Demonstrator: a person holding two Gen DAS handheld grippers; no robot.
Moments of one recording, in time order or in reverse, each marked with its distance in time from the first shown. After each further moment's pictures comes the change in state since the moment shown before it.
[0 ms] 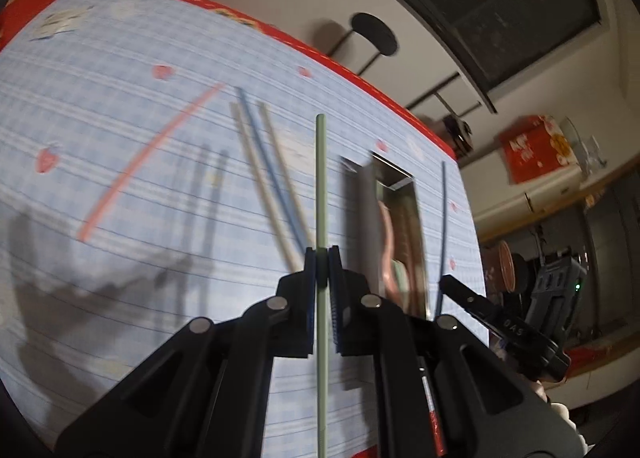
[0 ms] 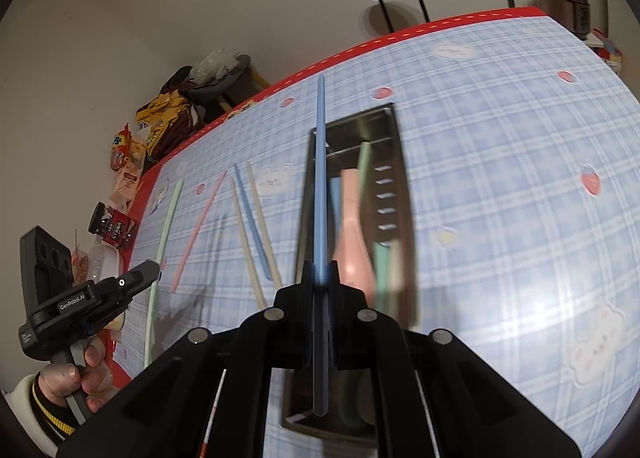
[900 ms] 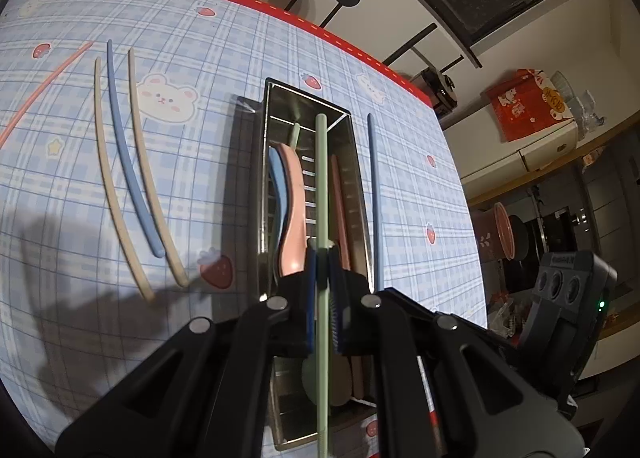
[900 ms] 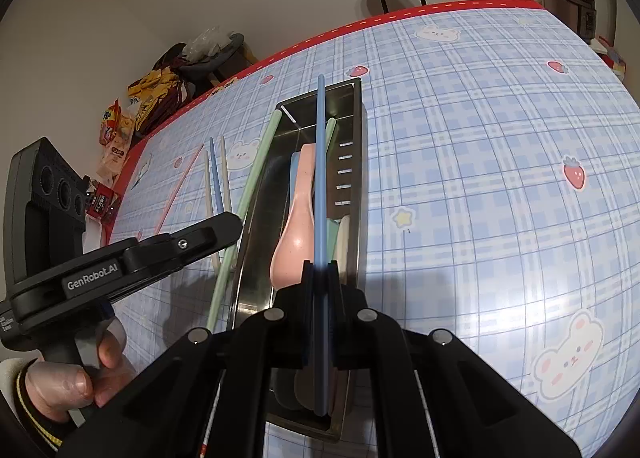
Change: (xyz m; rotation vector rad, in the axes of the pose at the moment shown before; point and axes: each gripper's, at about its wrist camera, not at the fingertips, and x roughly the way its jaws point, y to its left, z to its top) left arm 0.109 -0.088 -0.020 0.070 0.104 -0.024; right arm 0.009 -0.028 -0.004 -0.053 0.074 -0.032
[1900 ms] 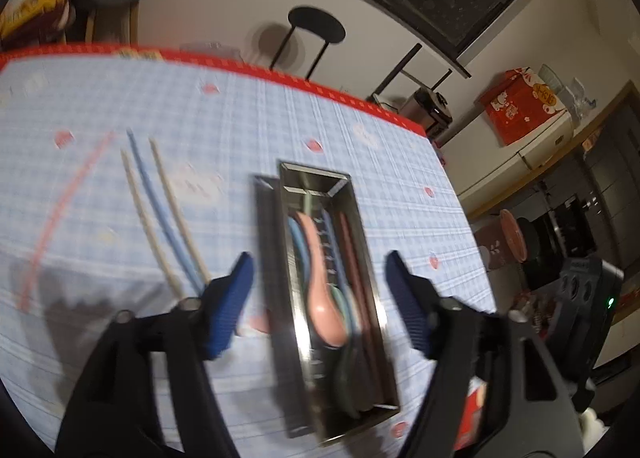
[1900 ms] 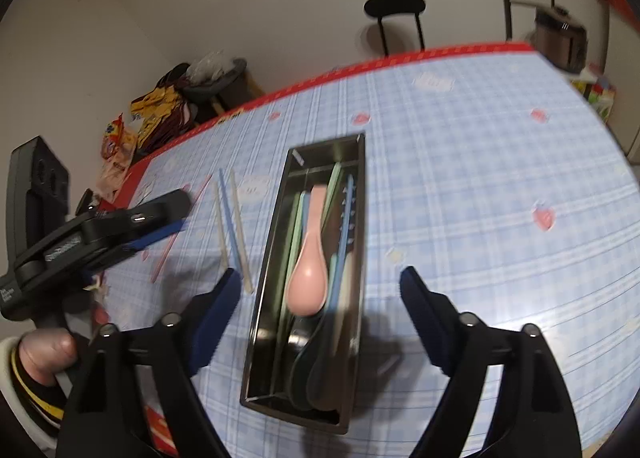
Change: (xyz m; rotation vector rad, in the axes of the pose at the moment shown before) left arm -0.061 -0.007 0.034 0.147 -0.127 0.065; right arm -0.042 0.021 0.018 -0.047 -0.107 -0.058
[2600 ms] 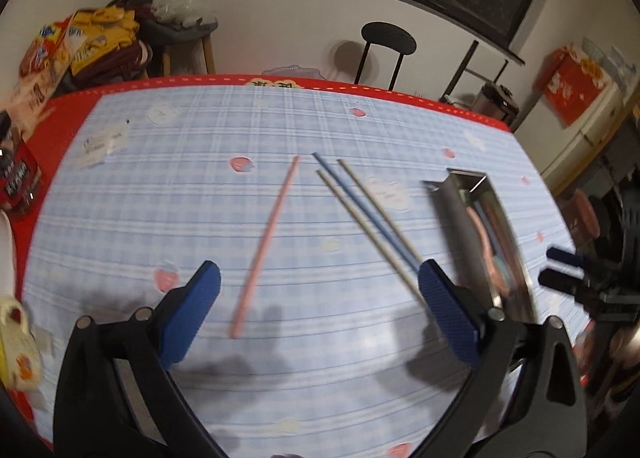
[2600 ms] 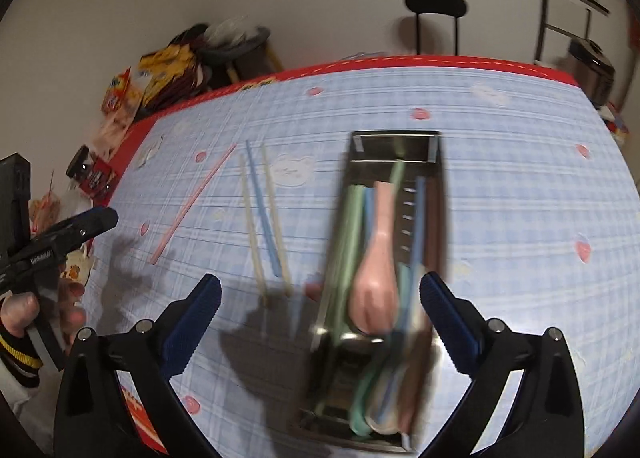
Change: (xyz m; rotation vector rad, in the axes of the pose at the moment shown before) left arm -0.084 0.144 -0.003 0.123 -0.027 0.271; right arm 0.048 0.078 0.008 -0.140 0.090 -0.042
